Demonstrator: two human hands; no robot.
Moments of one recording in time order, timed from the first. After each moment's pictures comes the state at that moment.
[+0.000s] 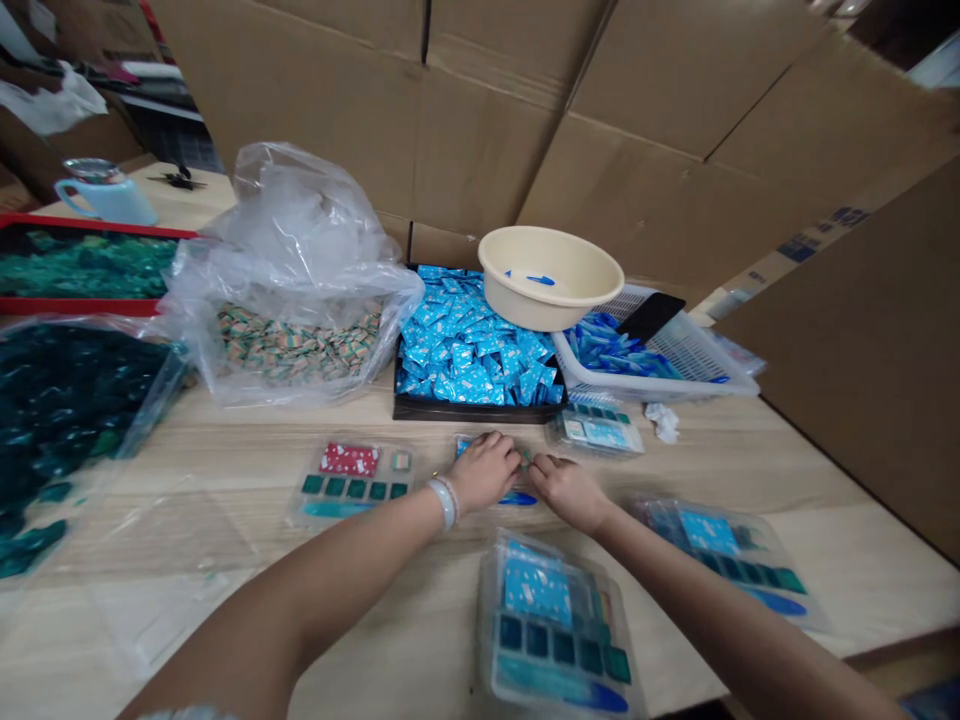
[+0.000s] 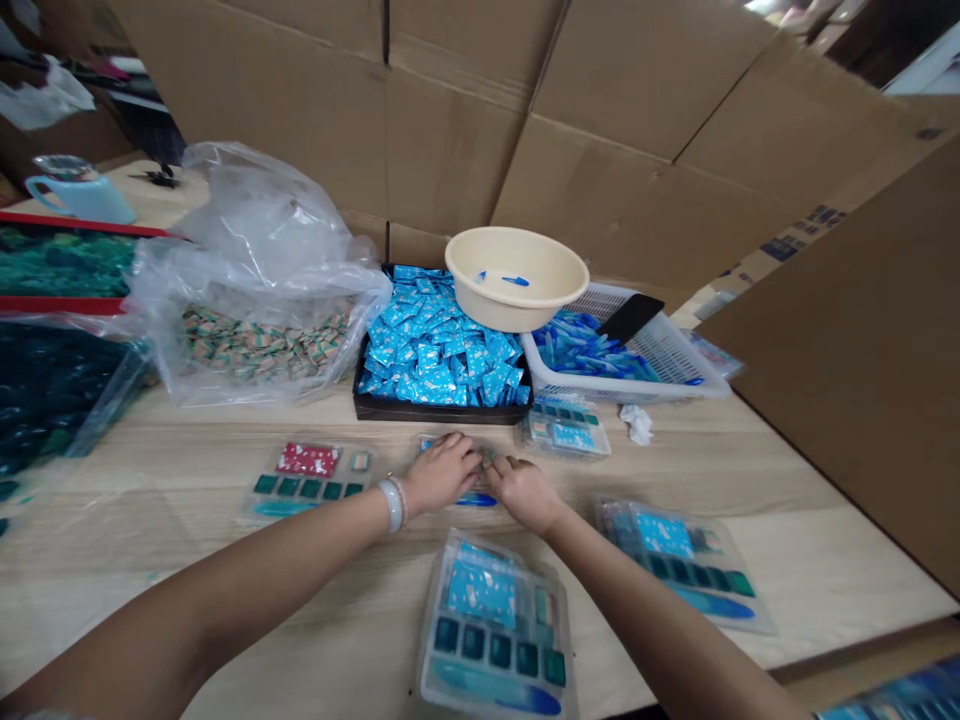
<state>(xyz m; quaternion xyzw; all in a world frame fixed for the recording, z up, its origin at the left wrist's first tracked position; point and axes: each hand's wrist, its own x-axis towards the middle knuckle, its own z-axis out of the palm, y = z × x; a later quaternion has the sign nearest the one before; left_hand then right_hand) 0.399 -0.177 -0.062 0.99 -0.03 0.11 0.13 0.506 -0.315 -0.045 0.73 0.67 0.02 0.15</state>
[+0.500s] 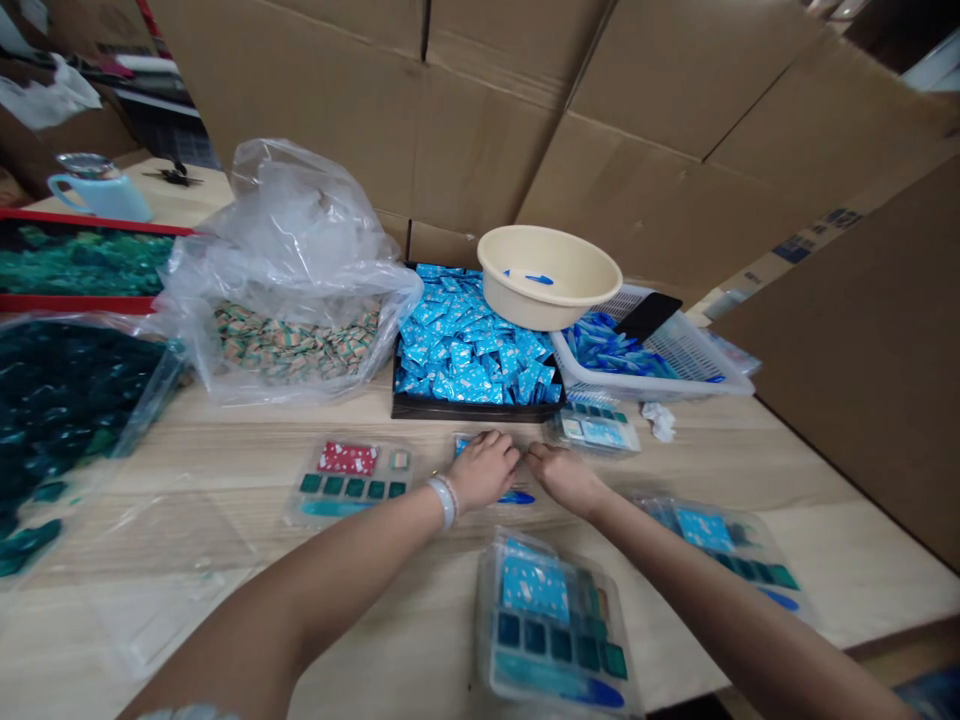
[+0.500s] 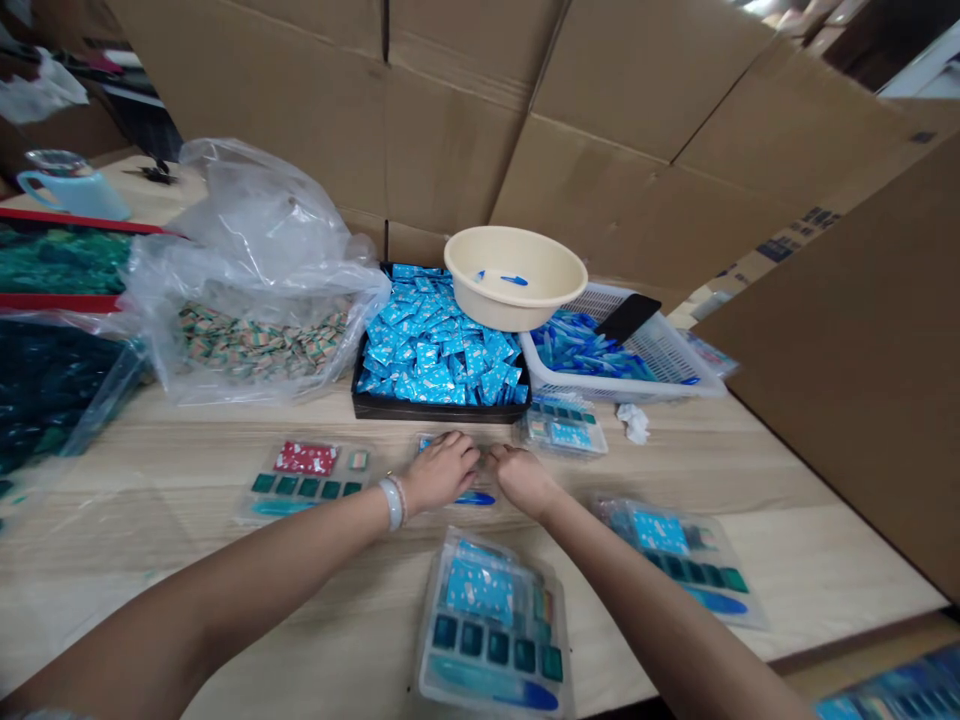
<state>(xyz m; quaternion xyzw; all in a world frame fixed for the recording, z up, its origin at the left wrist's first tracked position) 0.402 -0.177 -0.065 0.98 -0.04 0.12 0.13 0.513 -0.300 -0.040 0.74 0.65 -0.04 0.15</state>
